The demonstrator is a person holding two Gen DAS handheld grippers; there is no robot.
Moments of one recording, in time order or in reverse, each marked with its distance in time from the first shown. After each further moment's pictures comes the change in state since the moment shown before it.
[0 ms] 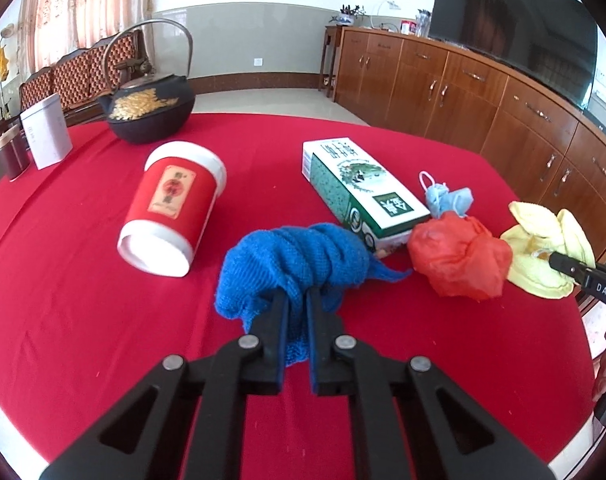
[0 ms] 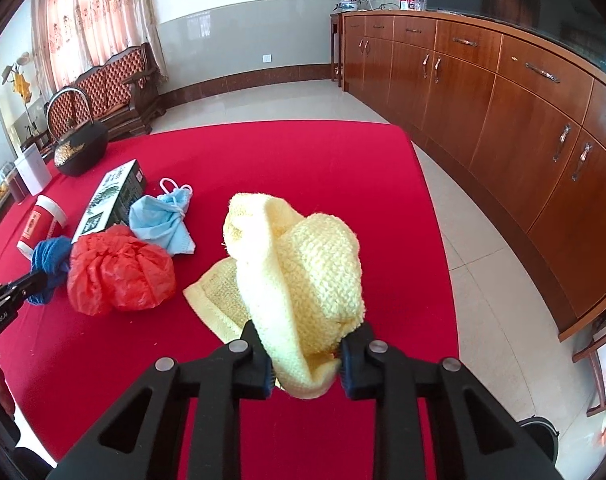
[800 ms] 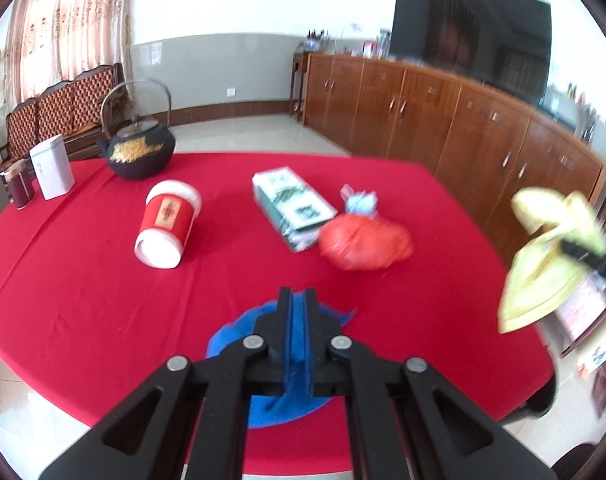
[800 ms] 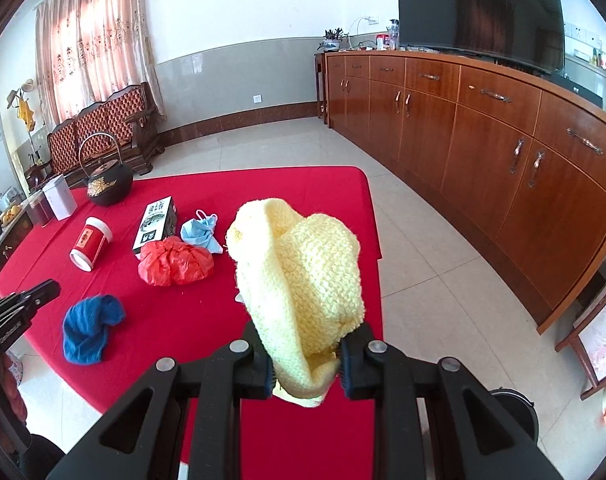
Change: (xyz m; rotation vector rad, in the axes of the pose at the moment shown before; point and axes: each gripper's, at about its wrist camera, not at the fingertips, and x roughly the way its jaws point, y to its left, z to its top) left arm -0.075 -0.026 -0.021 0.087 -0.067 -0.056; right arm -0.147 -0.019 -0.040 0.036 -0.138 -0.021
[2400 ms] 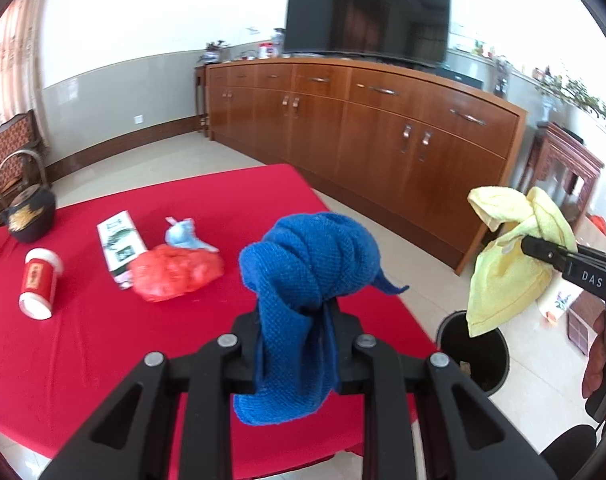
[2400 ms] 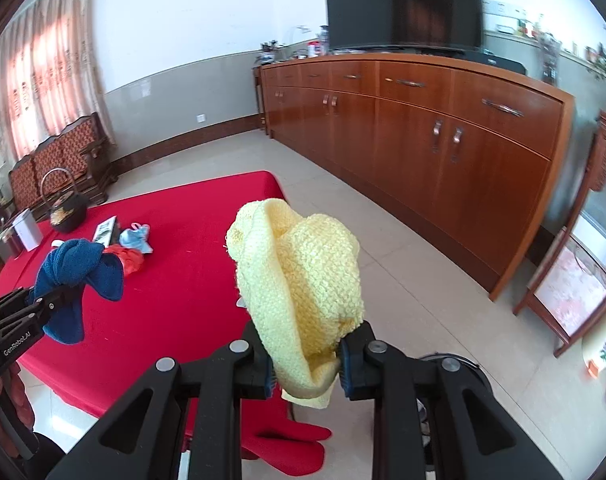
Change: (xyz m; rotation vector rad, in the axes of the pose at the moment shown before) left arm -0.020 -0.164 0.010 0.218 -0.039 -0.259; right arm -0.080 -0.108 -0.045 0.148 -0.035 -0.157
